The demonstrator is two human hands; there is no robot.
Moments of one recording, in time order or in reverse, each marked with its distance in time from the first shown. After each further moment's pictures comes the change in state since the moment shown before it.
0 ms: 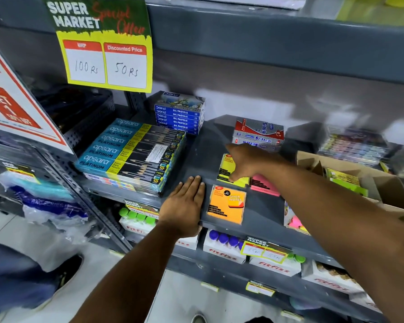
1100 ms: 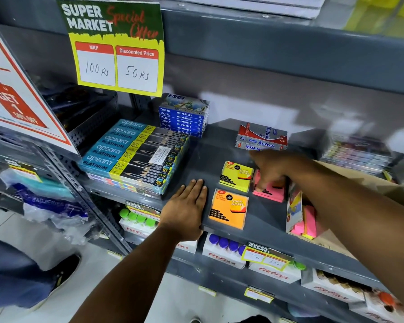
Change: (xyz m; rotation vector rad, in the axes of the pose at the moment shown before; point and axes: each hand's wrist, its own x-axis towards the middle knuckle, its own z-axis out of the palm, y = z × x) left_hand -0.002 0.000 -0.003 -0.009 -0.003 -0.001; right_hand -0.019 0.035 -0.018 -0.089 -0.164 0.102
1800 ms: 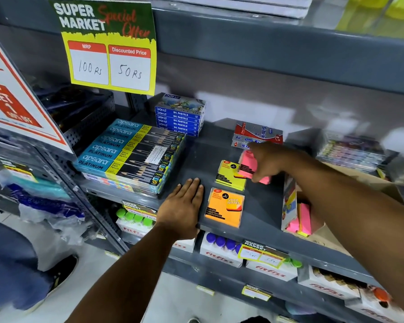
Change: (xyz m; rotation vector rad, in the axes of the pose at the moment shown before) left_hand 0.000 0.001 -0.002 0.000 -0.008 -0.004; right_hand -0.005 0.004 -0.008 0.011 0.106 0.018
